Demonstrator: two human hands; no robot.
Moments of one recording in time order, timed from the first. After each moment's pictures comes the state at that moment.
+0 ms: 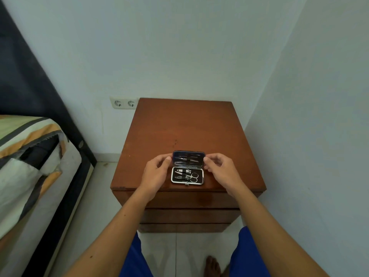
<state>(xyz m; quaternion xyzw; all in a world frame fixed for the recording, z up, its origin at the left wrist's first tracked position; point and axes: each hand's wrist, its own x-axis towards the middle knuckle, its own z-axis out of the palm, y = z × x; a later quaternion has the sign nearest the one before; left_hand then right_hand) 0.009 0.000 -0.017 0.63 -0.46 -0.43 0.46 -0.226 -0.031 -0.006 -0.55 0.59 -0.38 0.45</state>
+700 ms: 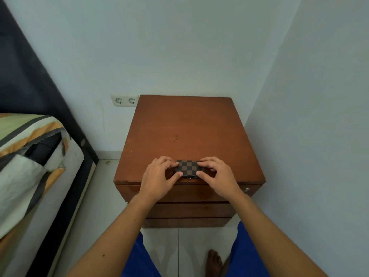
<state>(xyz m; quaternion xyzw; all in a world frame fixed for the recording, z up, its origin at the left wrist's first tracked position) 0.014 0.029 -0.031 0.61 -0.72 -0.13 0.31 -0.230 0.001 -0.030 -0.74 0.54 -0.29 0.27</state>
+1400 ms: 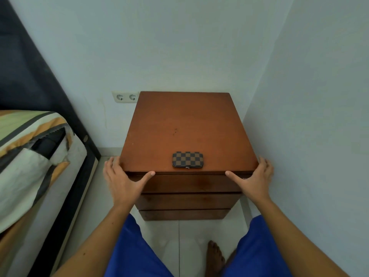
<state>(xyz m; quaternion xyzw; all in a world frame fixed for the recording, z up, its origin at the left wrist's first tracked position) 0.077 0.080 -0.071 0.78 -0.48 -0.09 0.38 -0.324 0.043 -0.055 -0.53 0.75 -0.32 0.21</state>
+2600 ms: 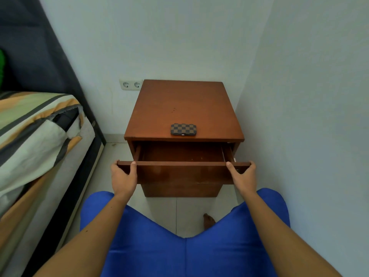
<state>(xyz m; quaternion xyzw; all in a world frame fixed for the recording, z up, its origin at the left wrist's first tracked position) 0.056 0.209 -0.084 0.76 -0.35 -0.25 0.49 -0.323 0.173 -0.067 -0.42 0.73 -0.40 0.35</state>
